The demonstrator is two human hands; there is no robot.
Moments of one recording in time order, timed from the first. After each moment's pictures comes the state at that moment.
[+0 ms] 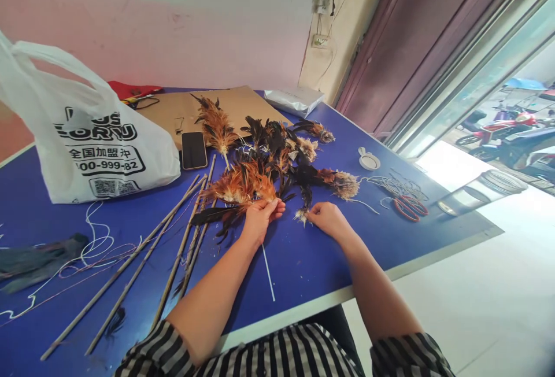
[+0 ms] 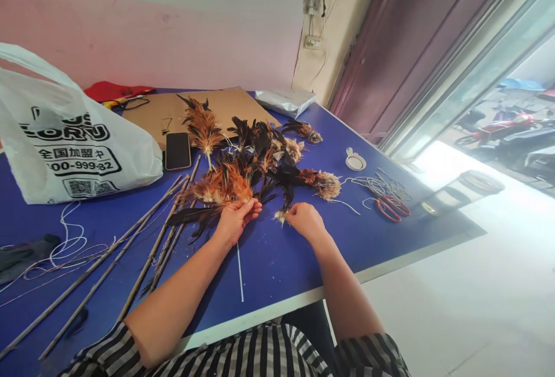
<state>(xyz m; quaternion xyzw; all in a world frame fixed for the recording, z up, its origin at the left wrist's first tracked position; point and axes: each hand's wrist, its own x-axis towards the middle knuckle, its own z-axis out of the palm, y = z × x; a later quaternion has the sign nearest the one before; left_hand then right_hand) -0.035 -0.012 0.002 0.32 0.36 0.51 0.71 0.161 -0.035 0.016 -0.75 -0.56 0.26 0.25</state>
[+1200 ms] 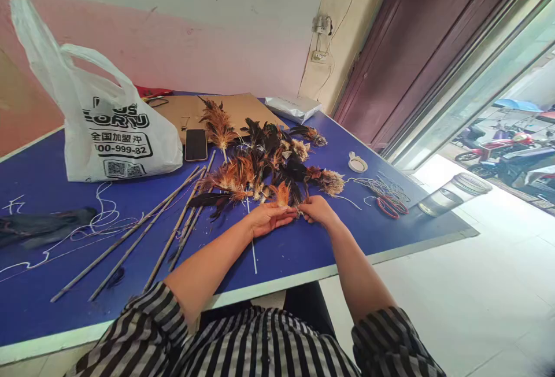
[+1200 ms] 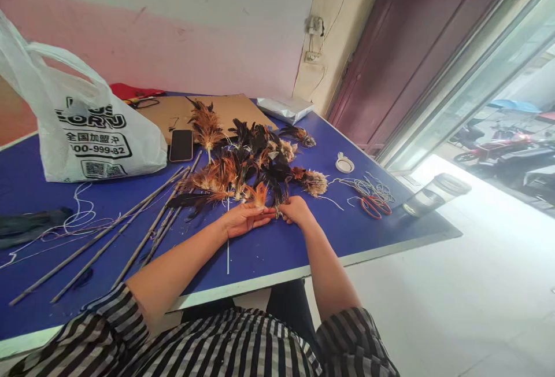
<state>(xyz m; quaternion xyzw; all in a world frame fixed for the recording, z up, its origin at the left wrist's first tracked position) -0.013 -0.041 0.001 0.31 0.23 0.31 0.87 0.177 -0.039 0.008 -0.68 -0.50 0.44 0.30</state>
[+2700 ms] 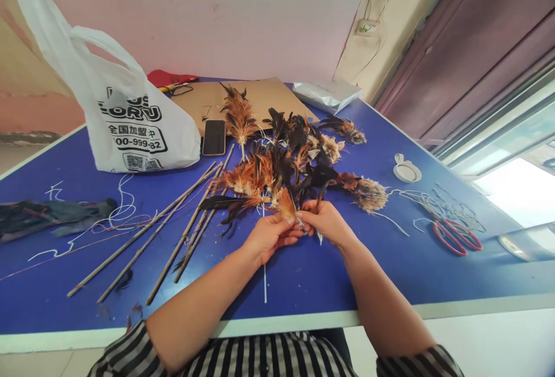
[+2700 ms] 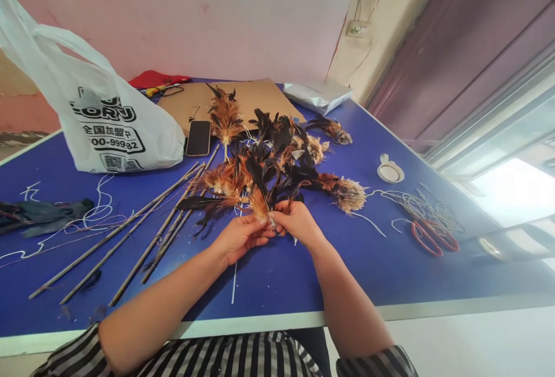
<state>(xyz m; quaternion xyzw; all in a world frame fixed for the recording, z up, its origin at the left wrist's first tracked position) -0.028 -0.053 0.018 0.26 0.41 0.40 0.78 0.129 -0.026 0.031 -0.49 -0.57 0.56 0.33</state>
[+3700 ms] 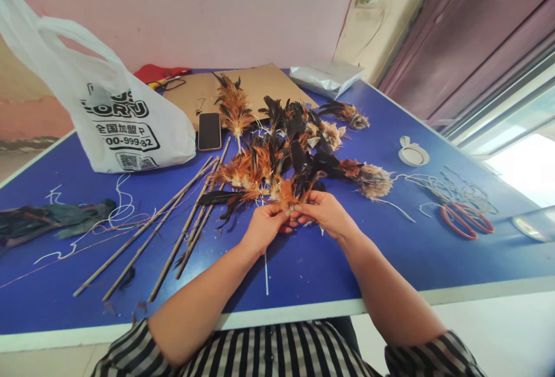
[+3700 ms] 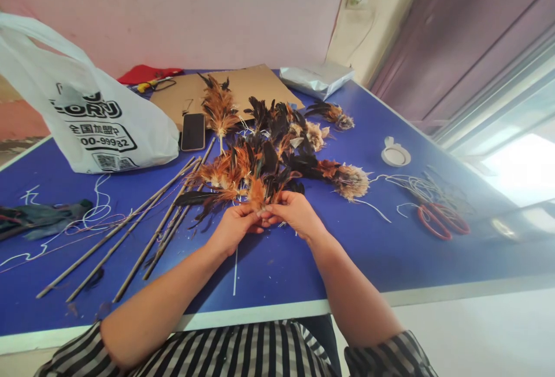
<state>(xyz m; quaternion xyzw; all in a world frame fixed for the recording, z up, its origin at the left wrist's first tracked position) -0.028 -0.052 0.021 0.38 0.47 0.42 0.68 0.124 -0.030 0.030 -0.47 -0.47 0.64 0.38</state>
